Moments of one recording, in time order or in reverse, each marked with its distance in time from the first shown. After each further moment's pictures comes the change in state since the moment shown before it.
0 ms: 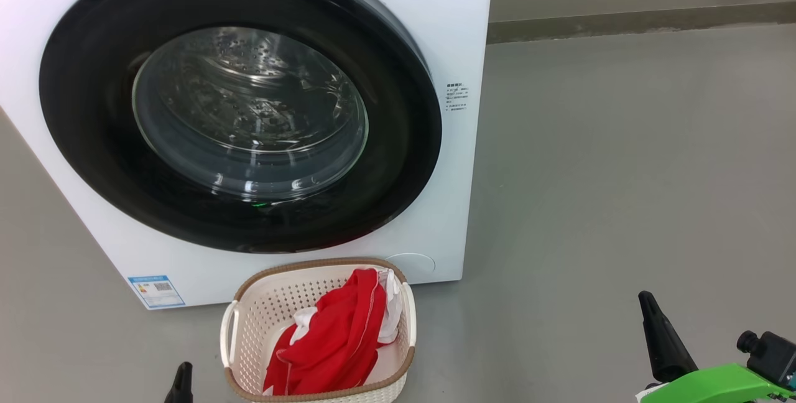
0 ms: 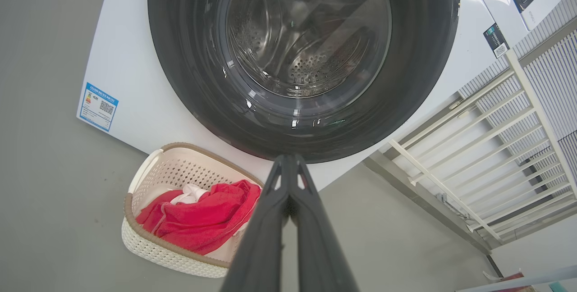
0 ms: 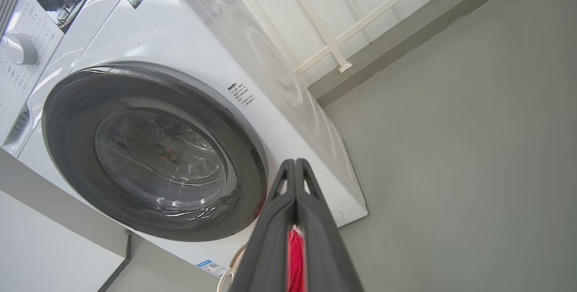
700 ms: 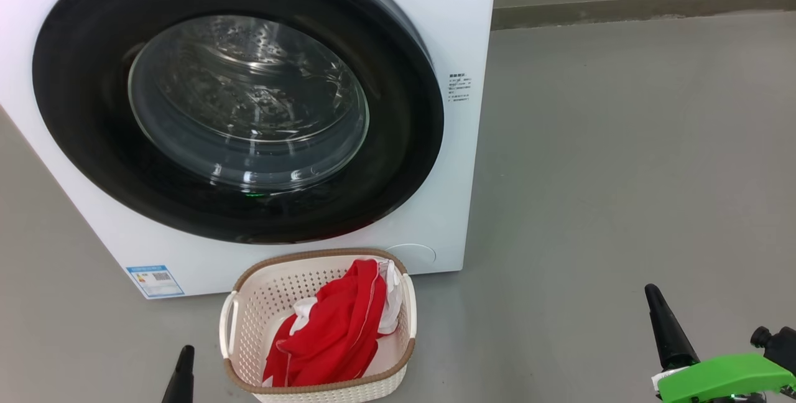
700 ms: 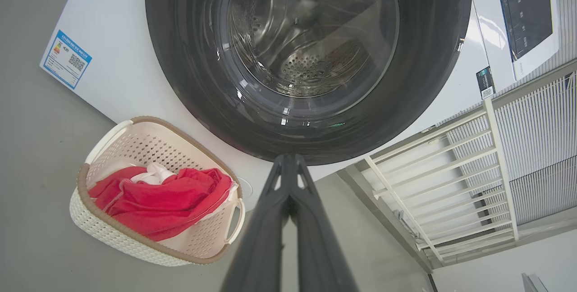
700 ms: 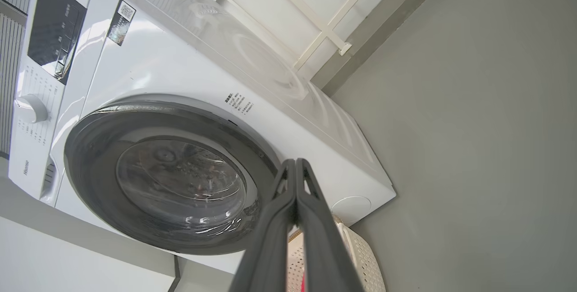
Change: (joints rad) left arm -0.058 -0.003 0.002 0.029 -0.230 0.000 0.059; right arm -0.032 -0.001 -0.025 0.016 0.242 0.000 0.065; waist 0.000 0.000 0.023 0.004
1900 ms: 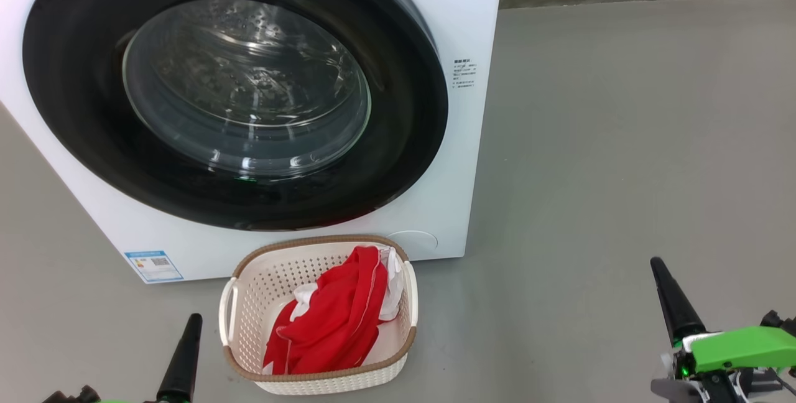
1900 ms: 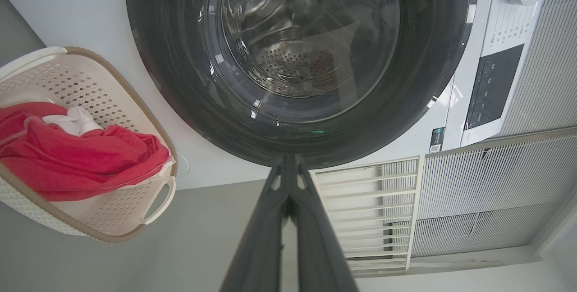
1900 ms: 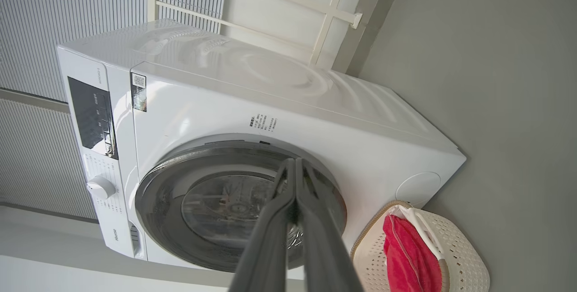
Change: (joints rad) left arm -0.098 -0.006 0.003 0.043 -0.373 0.000 0.099; right arm -0.073 -0.005 -0.033 0.026 0.384 0.000 0.099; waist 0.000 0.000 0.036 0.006
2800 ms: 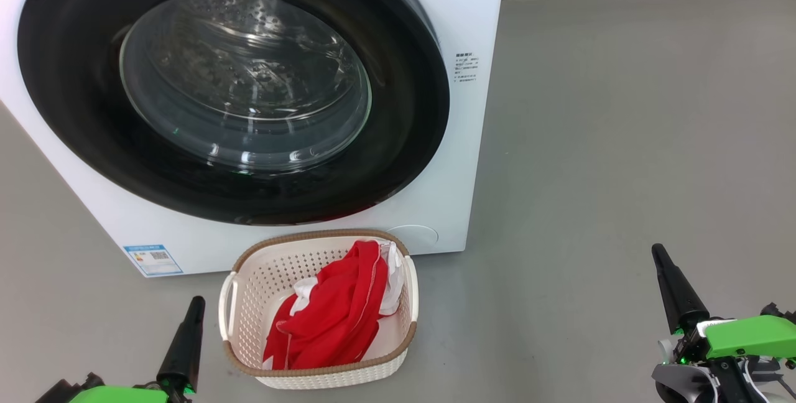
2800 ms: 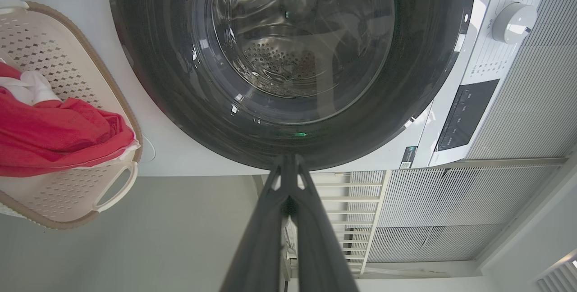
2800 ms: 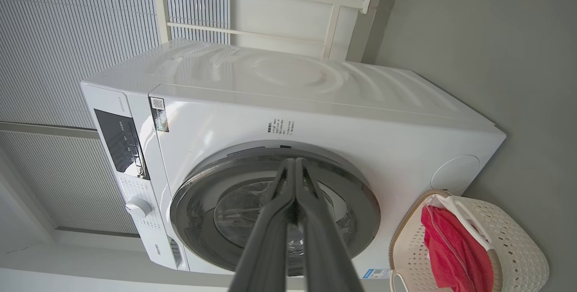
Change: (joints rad) left arm -0.047 -0.006 0.002 0.021 -0.172 0.000 0.041; right arm -0.040 -0.003 -0.012 0.011 0.174 0.000 0.044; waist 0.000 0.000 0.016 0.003
